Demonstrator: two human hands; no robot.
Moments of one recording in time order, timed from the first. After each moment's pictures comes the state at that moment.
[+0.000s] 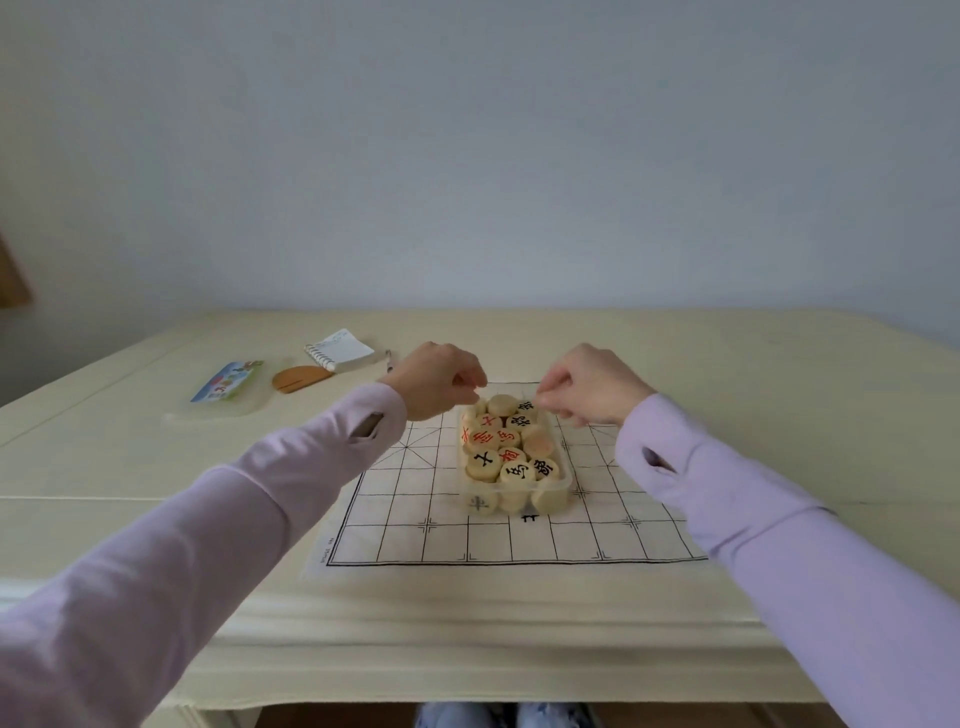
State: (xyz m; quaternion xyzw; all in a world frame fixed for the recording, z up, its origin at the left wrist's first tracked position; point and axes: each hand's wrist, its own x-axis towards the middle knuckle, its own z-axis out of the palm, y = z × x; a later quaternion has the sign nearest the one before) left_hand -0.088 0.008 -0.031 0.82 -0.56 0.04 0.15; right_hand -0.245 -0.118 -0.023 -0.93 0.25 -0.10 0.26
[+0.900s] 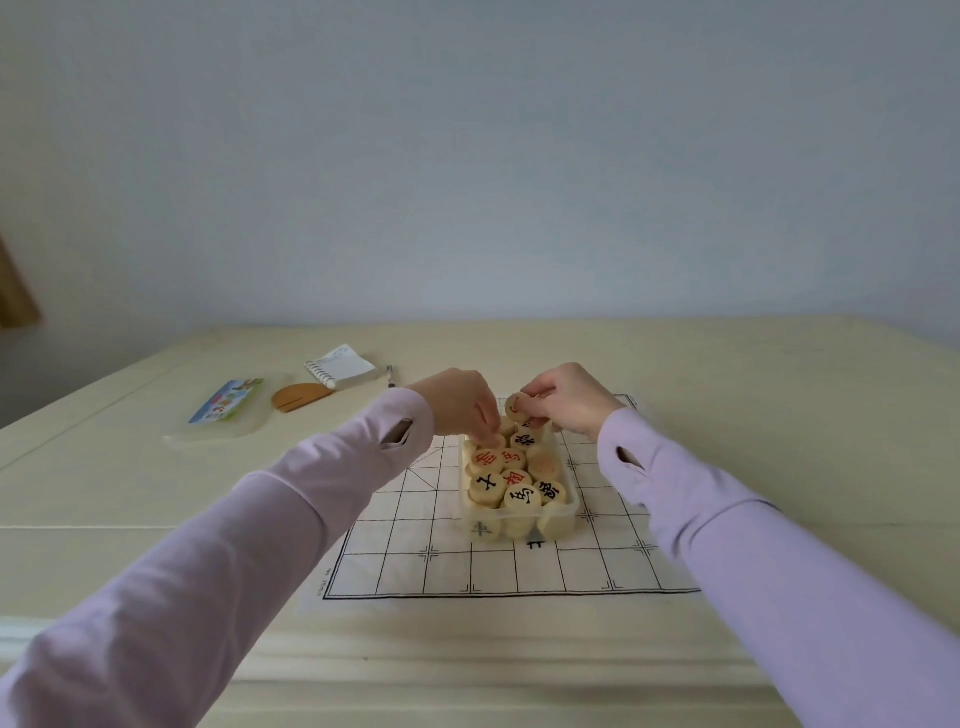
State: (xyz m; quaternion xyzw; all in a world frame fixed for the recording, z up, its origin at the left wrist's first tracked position) left_hand -0.092 -0.013 -0.028 0.83 -0.54 -0.09 0.07; right_hand -0.205 -0.136 -0.048 -0.87 0.24 -0.14 0.41
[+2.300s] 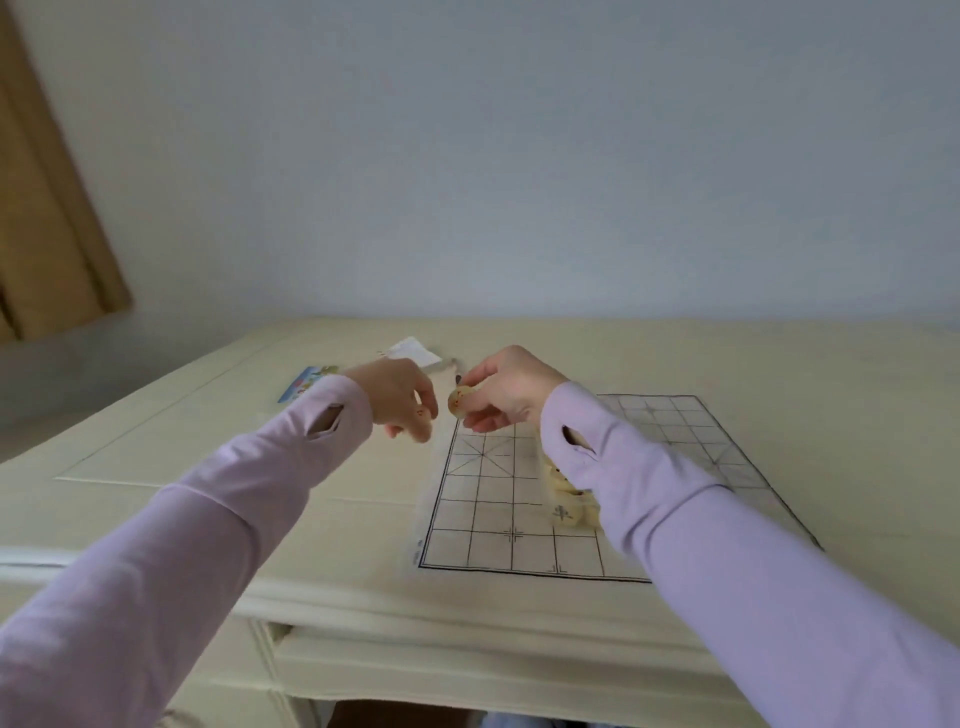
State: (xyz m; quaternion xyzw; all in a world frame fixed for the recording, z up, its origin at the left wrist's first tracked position) left_hand -0.033 0.101 -0.015 0.90 -0.42 -0.08 0.07; right_hand -0.157 -0.009 -0.008 -0.80 0.20 -0.07 0.56
